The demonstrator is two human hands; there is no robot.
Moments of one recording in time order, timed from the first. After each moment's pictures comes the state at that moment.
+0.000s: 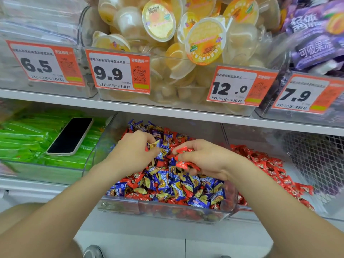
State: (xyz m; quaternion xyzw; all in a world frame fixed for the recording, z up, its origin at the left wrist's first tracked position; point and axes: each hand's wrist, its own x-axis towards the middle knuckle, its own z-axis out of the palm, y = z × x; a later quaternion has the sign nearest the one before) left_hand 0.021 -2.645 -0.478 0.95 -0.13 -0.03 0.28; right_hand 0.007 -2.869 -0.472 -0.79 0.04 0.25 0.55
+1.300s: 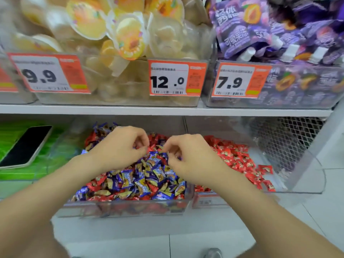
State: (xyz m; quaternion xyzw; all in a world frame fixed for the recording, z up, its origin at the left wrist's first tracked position) left_hand 0.028 -2.711 -0.469 0.93 -0.28 0.02 0.23; right_hand -0.061 -2.921 -0.451 -0.97 -0.09 -0.06 0.23
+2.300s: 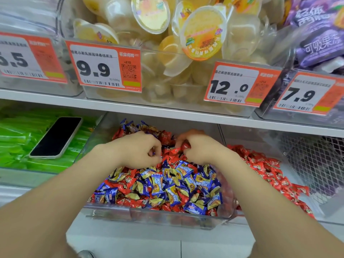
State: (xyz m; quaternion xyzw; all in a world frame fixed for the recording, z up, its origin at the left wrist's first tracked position) left_hand 0.074 -2.659 -0.486 0.94 -0.29 -0.14 0.11; right_hand 0.065 -2.885 -0.486 -0.97 -0.08 0.12 0.18
